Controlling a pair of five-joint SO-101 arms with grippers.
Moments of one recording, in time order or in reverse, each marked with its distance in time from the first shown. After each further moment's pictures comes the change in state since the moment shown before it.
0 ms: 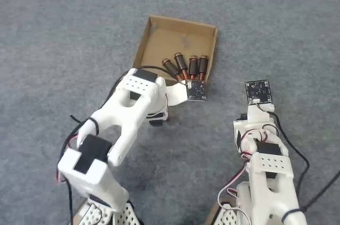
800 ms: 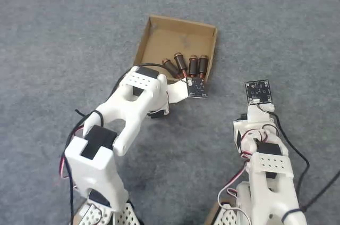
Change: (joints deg) left arm -0.8 7.6 -4.7 -1.6 0.1; right arm 0.0 0.0 0.0 0.0 0.0
